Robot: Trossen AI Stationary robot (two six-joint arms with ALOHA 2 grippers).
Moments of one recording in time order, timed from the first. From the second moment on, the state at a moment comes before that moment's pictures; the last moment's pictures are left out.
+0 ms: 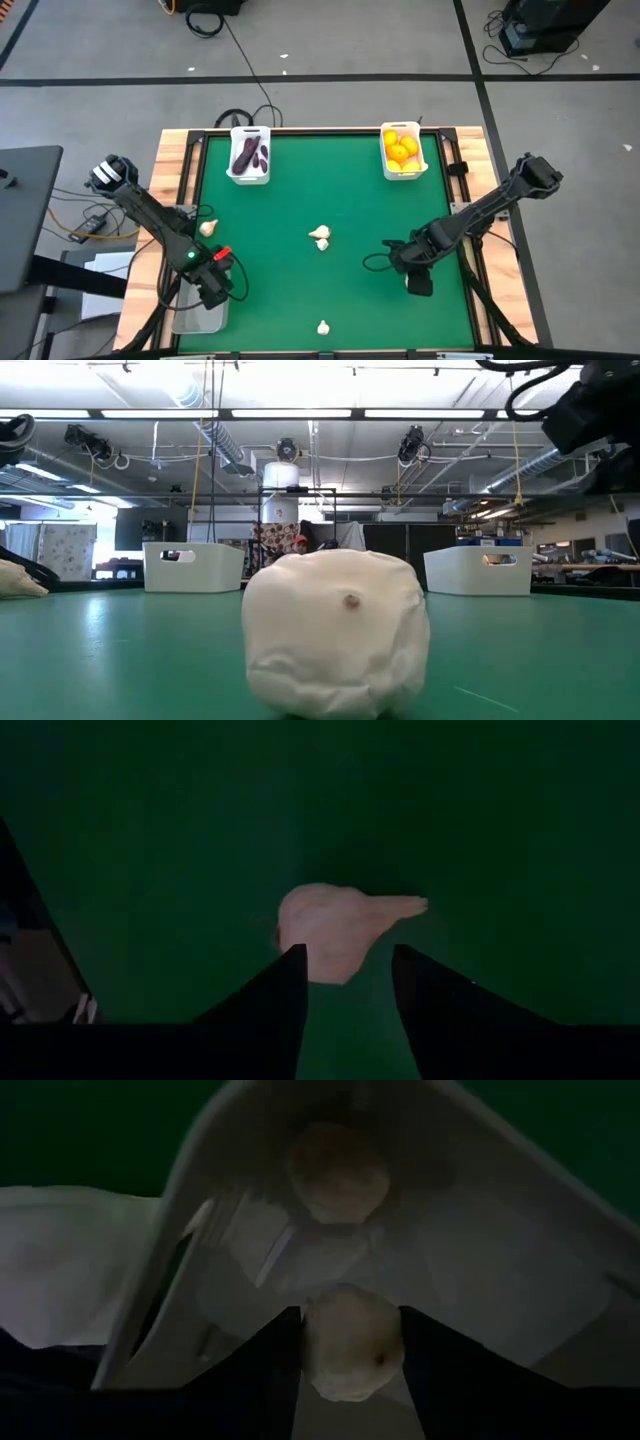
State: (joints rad) left arm -0.78 1.33 0.78 -0.97 0.21 -1.37; right arm 0.49 1.41 0.88 -0.91 -0.24 0.71
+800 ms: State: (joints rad) left arm -0.77 1.33 0.78 -0.98 0.36 -1.50; right arm 0.54 1.41 0.88 -0.98 -0.24 0.75
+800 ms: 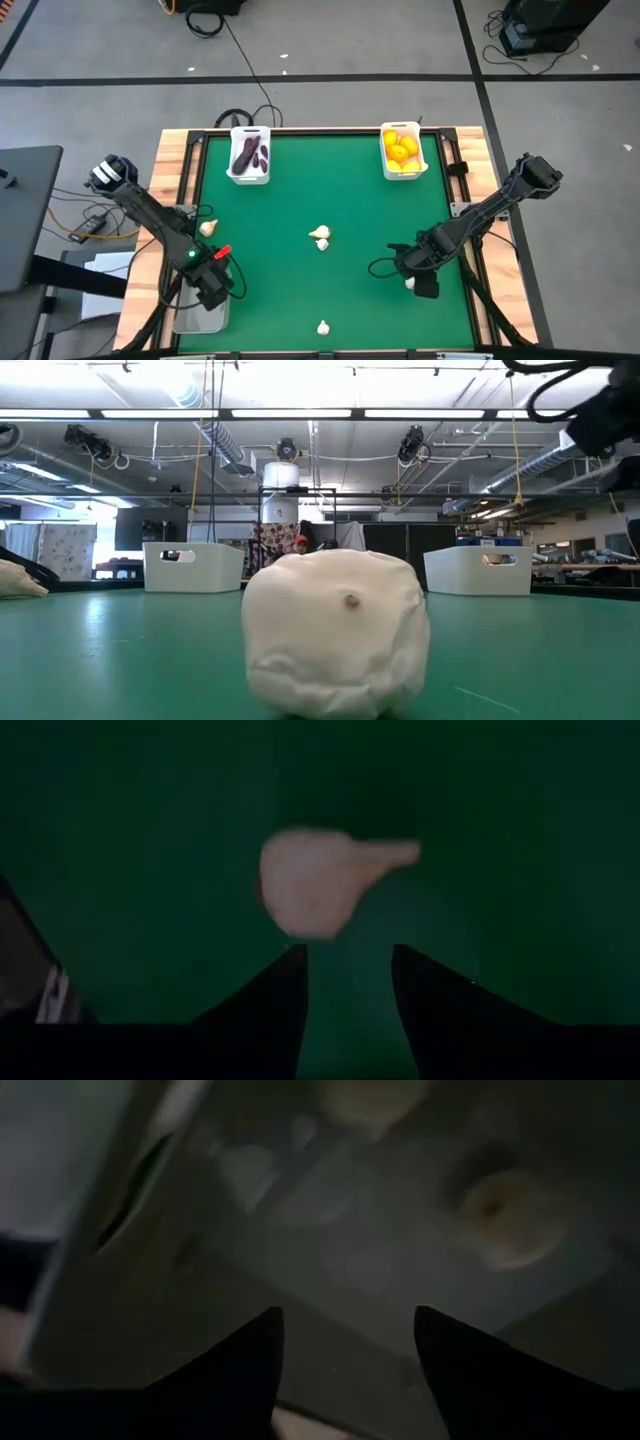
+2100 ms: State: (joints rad) left arm -0.73 1.43 1.20 -1.03 -0.83 -1.24; right arm 0.74 1.41 0.74 -0.69 0.03 1.09
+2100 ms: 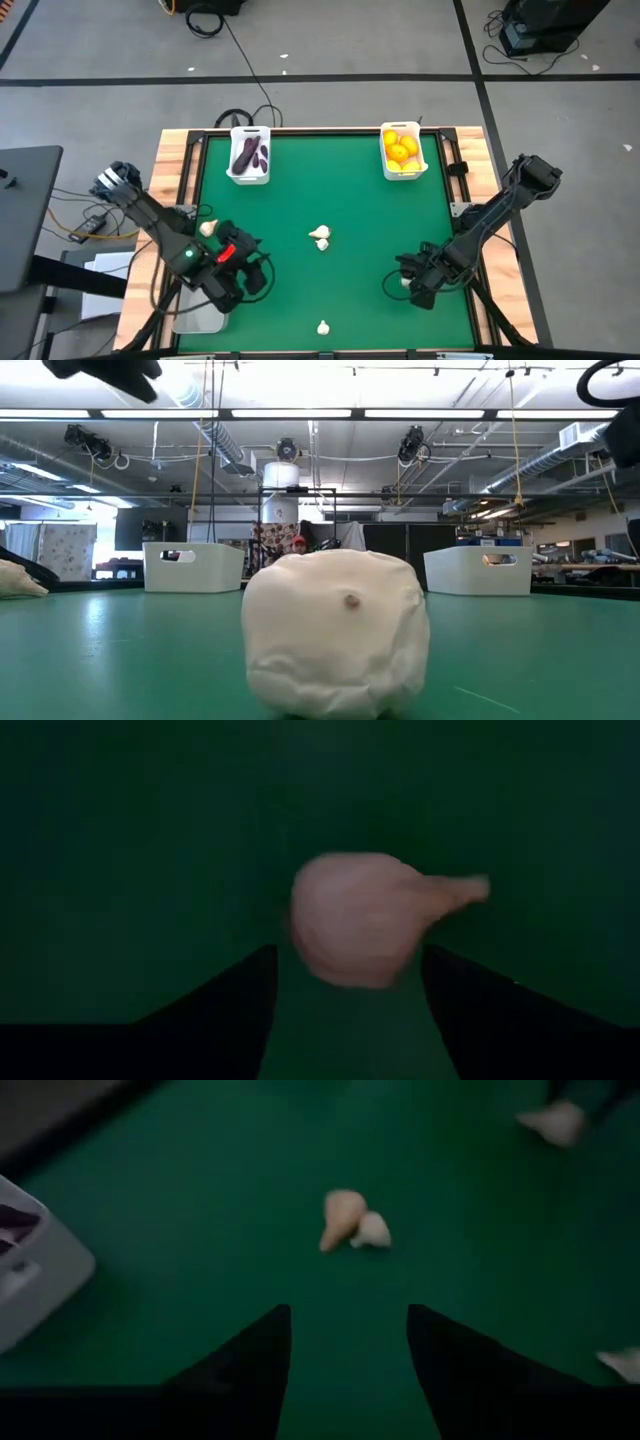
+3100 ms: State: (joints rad) left arm -0.57 1.81 1.20 -0.23 -0.81 -0.60; right arm 0.63 1.41 0.67 -0.08 0.49 0.67
